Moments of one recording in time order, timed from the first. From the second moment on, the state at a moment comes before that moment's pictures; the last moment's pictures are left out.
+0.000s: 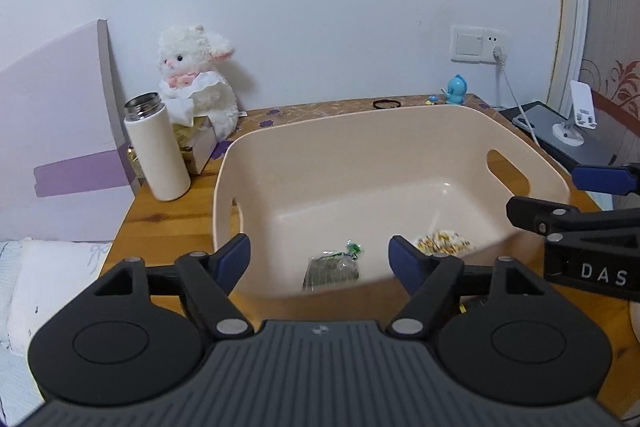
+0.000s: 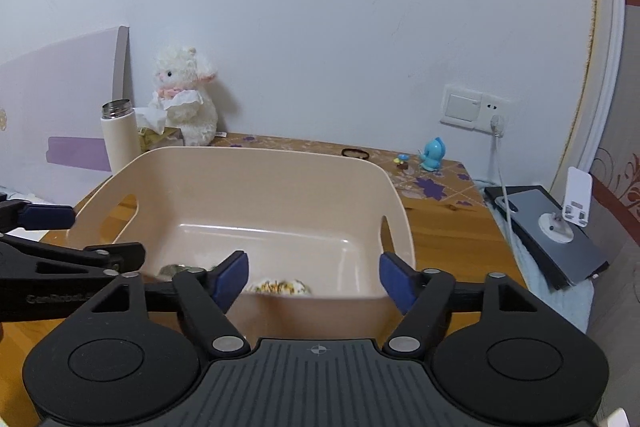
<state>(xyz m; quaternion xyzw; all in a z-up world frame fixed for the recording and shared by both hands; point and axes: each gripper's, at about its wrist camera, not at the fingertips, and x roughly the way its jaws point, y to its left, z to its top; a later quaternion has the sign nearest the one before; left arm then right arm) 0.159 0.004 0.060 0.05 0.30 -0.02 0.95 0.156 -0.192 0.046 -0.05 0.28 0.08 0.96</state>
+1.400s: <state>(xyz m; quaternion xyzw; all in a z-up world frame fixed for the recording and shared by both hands) 0.159 0.012 -0.045 -0.05 0.44 -0.05 0.89 0.148 -0.194 -0.064 -0.06 0.43 0.13 0.89</state>
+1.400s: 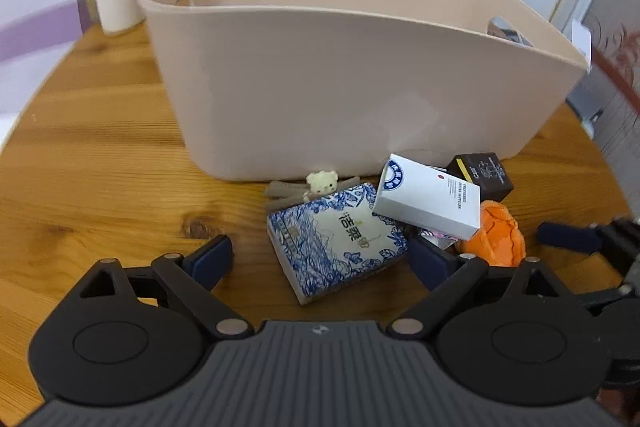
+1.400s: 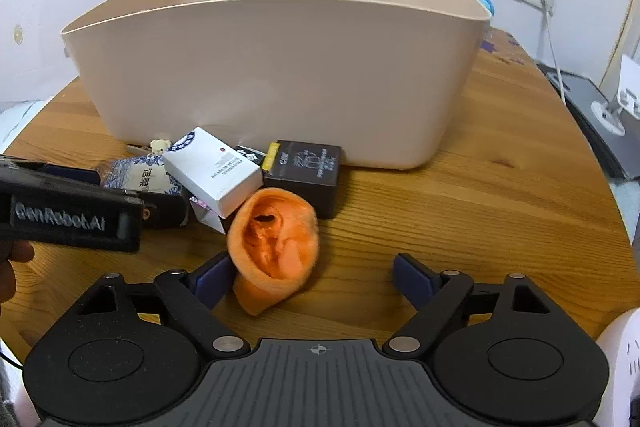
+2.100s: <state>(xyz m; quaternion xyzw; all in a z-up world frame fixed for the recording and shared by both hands) 0.159 0.000 -0.045 0.00 0.42 -0.03 0.91 0.141 -0.200 -0.058 -0.06 0.41 0.14 0.90</state>
